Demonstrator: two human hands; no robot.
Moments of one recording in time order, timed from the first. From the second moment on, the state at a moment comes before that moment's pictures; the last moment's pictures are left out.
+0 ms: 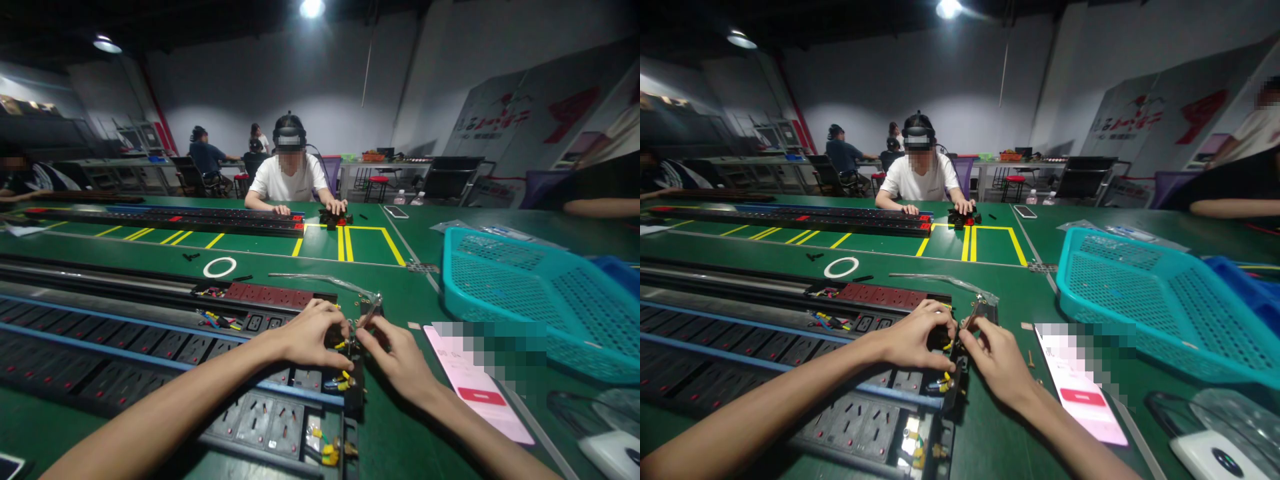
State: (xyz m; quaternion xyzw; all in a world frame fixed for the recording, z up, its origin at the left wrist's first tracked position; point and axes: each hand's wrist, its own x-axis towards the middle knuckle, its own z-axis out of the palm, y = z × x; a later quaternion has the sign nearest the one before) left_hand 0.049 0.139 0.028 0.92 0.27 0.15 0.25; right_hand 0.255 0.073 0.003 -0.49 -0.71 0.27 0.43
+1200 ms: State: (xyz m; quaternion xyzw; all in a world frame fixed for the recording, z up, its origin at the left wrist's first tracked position) left_hand 0.049 0.140 0.027 0.92 0.26 0.16 0.24; right_hand 0.251 0.065 0.010 -0.44 -0.79 0.19 0.39
